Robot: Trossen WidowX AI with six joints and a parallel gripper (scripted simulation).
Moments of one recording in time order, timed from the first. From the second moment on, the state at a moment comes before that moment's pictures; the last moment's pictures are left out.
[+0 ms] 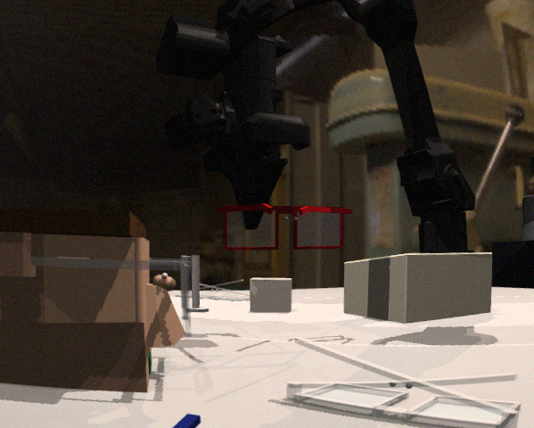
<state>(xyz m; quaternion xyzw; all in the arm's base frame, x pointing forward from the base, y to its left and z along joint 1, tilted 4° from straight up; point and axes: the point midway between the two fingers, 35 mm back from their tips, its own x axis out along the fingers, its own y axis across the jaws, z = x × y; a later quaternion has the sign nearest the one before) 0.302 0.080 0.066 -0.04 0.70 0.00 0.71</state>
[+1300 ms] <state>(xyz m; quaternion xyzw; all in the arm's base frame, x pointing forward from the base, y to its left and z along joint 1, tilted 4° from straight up) 0.348 -0.019 0.084 -0.34 0.64 0.28 0.64</state>
